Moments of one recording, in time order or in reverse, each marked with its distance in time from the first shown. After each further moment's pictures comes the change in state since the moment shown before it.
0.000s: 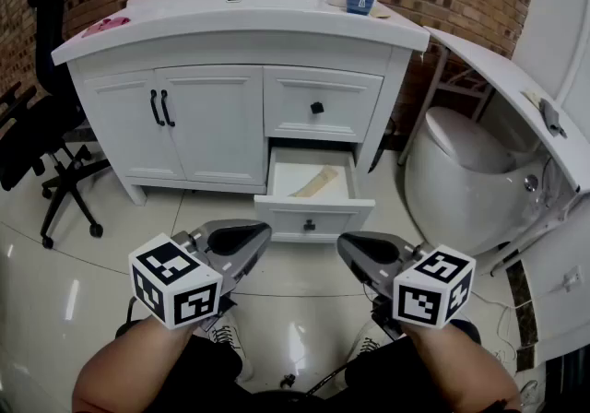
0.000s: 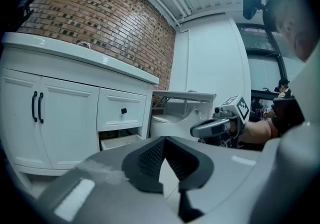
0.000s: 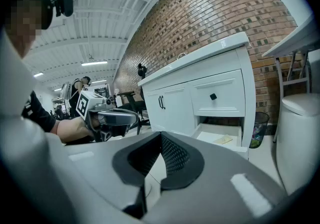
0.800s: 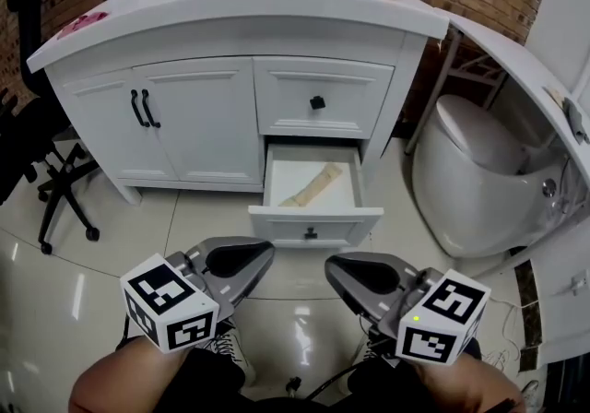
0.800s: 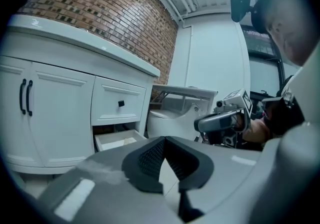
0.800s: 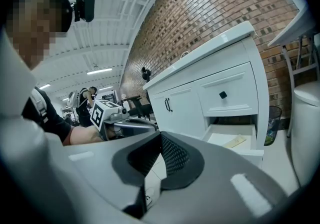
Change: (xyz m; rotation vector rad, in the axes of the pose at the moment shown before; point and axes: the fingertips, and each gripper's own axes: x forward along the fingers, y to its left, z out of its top) left arm 0.032 0.019 -0.006 -0.032 0.054 -0.049; right arm 0.021 0.007 0.019 0.048 -0.023 0.099
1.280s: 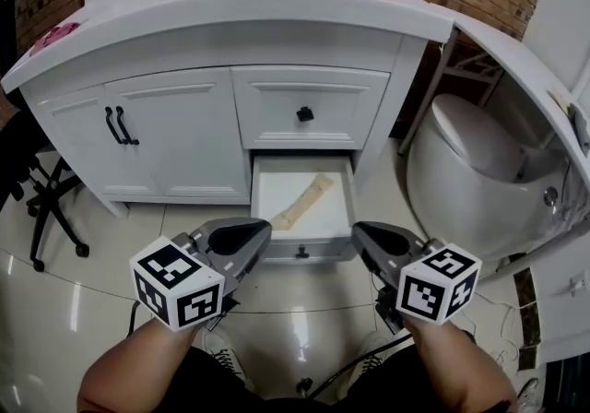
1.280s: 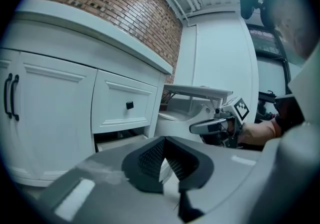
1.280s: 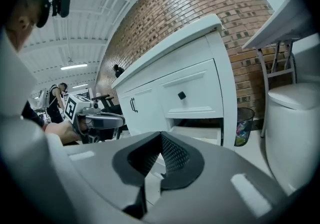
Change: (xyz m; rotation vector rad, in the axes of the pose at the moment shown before) left arm 0.063 0.072 0.018 -0.009 -0.005 0.015; right arm 0.015 -0.147 0.005 0.056 -0.004 -0.265
